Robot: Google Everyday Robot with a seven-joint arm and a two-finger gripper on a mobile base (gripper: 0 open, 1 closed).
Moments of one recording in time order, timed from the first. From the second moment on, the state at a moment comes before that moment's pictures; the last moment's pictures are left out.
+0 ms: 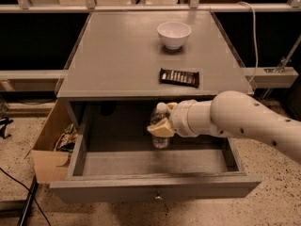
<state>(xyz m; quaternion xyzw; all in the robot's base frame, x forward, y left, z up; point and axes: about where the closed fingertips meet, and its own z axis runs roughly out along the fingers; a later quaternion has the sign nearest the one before) 0.542 -0.027 0.751 -0.49 0.75 0.13 0.42</state>
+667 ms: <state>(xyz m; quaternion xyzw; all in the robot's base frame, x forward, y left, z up) 0.519 -0.036 0.730 -0.50 0.76 0.13 0.40</state>
